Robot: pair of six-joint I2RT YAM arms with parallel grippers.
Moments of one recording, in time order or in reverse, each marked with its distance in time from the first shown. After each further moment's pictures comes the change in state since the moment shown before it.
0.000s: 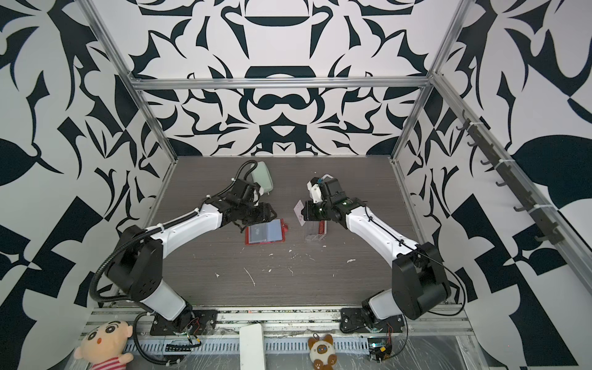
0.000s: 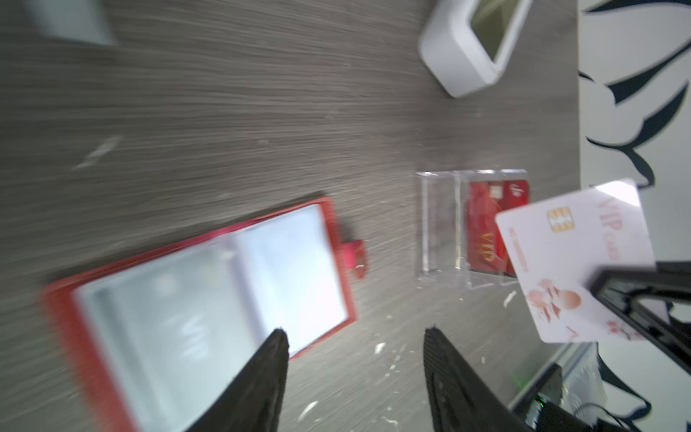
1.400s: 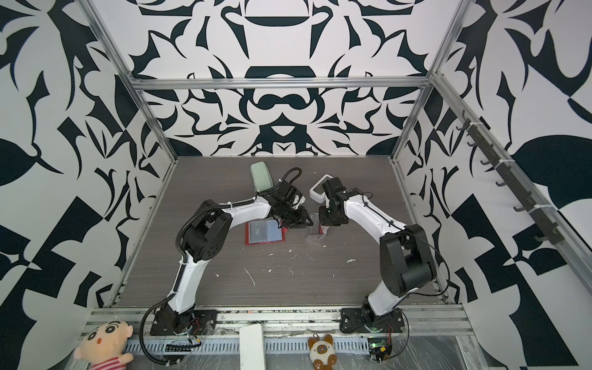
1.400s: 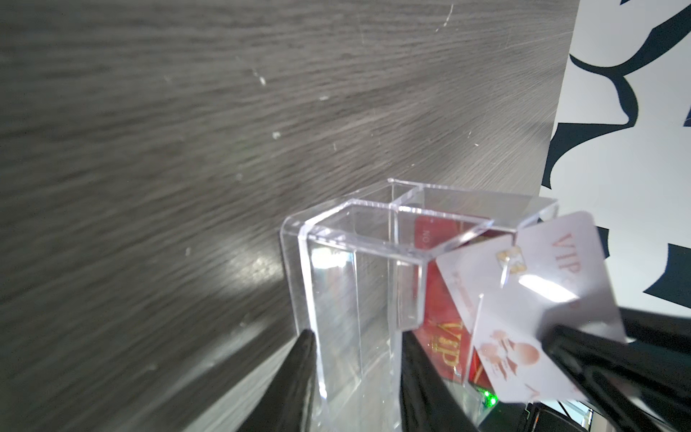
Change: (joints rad) left arm -0.183 0.639 0.523 0.035 0.291 -0.103; right arm -0.120 0.138 0.109 -0.375 0.328 -0.097
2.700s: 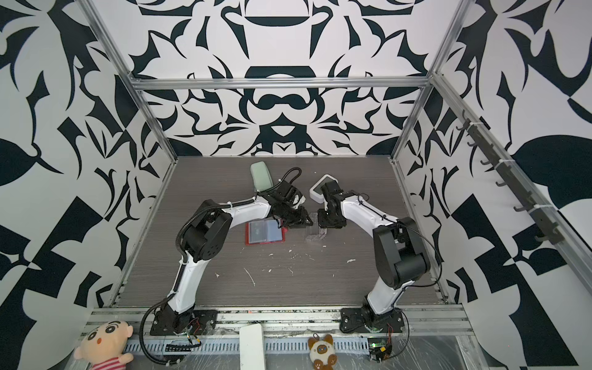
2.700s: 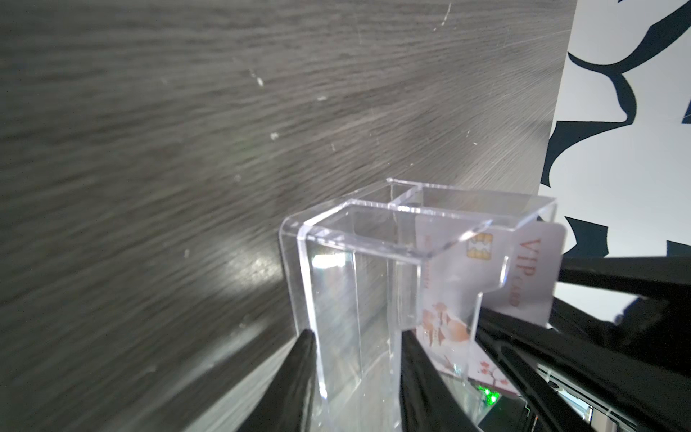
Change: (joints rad) left arm 0.001 0.000 0.000 0.002 0.004 0.006; right arm -0.002 0.066 -0.032 0.060 -0.013 0.007
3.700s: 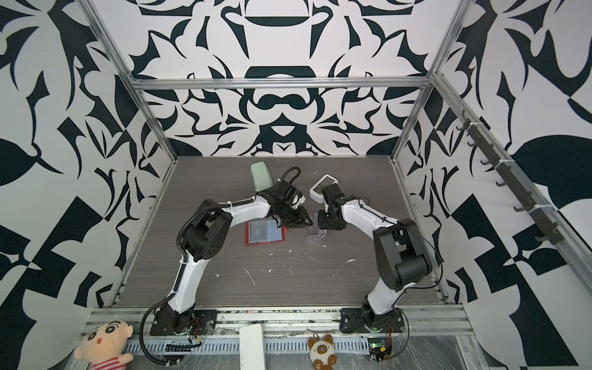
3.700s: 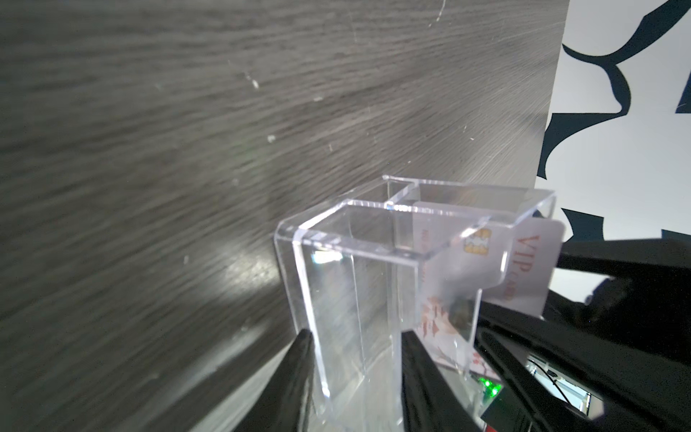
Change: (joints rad) left arm 0.003 0.005 0.001 0.006 0.033 0.021; right arm 0.000 -0.017 -0.069 0.101 -0.004 0.030
